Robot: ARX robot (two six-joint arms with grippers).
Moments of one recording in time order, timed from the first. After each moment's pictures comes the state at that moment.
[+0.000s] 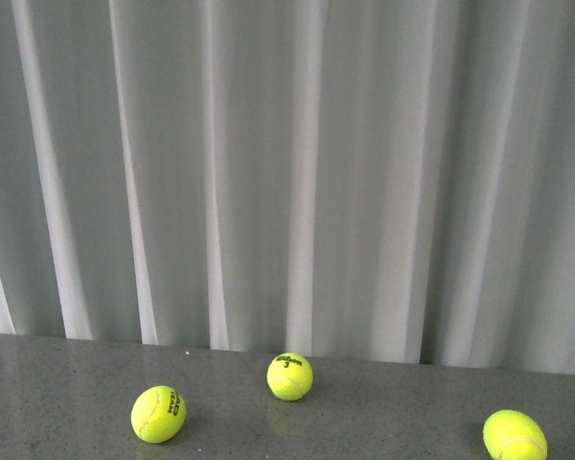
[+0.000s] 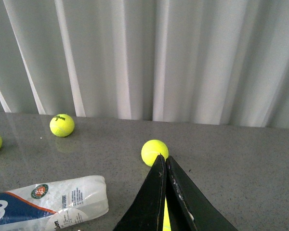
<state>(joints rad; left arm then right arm) 0.00 0.00 0.02 0.00 0.00 0.00 0.00 0.19 0.00 0.19 0.00 0.00</state>
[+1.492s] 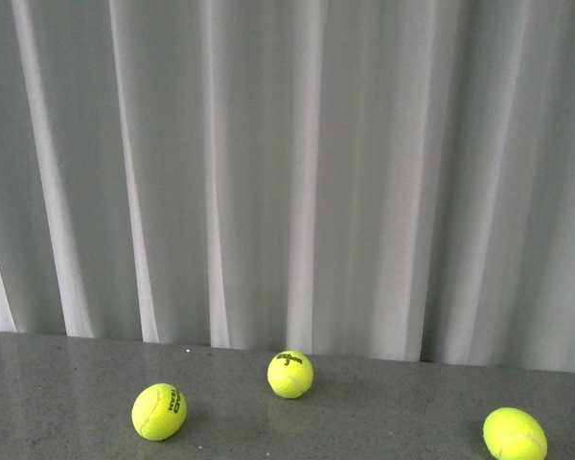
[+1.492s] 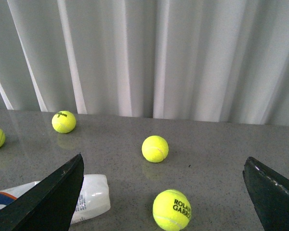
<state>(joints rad) 0.00 0.00 0.02 0.00 0.00 0.00 0.00 0.00 0.00 0.00 0.00 0.00</state>
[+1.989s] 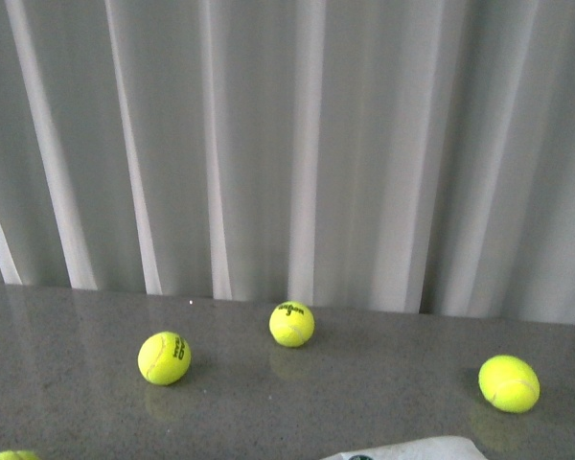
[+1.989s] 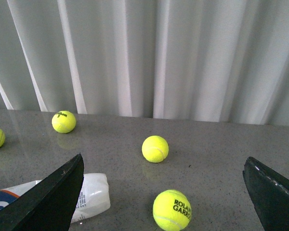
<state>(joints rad) 0.18 1.08 0.33 0.30 0.41 -0.36 0.00 0.00 0.00 0.00 0.00 0.00</state>
